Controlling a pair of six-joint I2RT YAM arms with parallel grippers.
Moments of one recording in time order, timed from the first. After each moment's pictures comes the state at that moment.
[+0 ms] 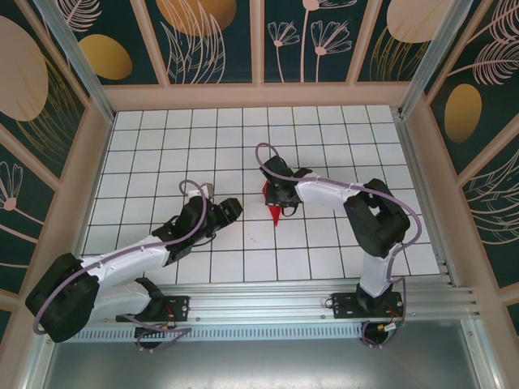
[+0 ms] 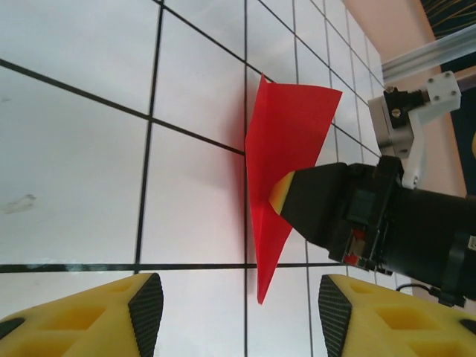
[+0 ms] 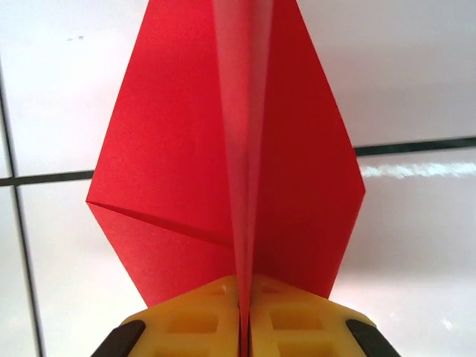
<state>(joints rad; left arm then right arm) -0.73 1.16 0.44 0.19 -0.04 -1.07 0.73 1.87 1.21 -0.50 0.11 0.73</state>
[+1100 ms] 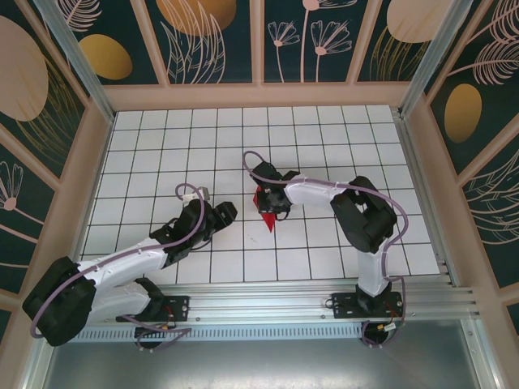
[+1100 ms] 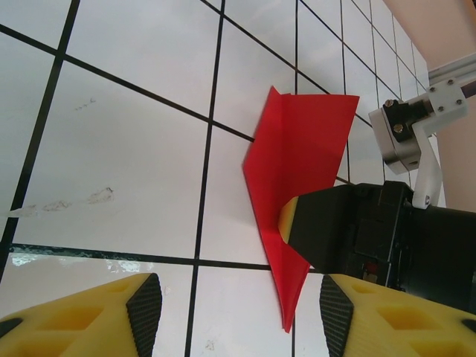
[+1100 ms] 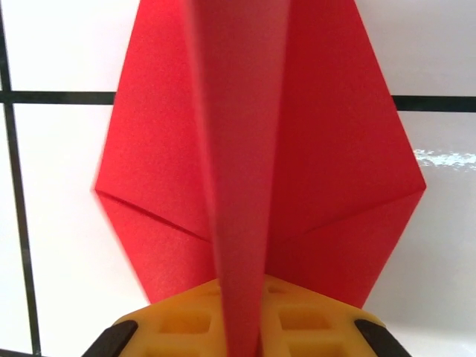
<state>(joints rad) -0.73 1.13 0.42 0.12 -0.11 -1.07 0.78 1.95 1.25 -0.53 0.05 0.69</state>
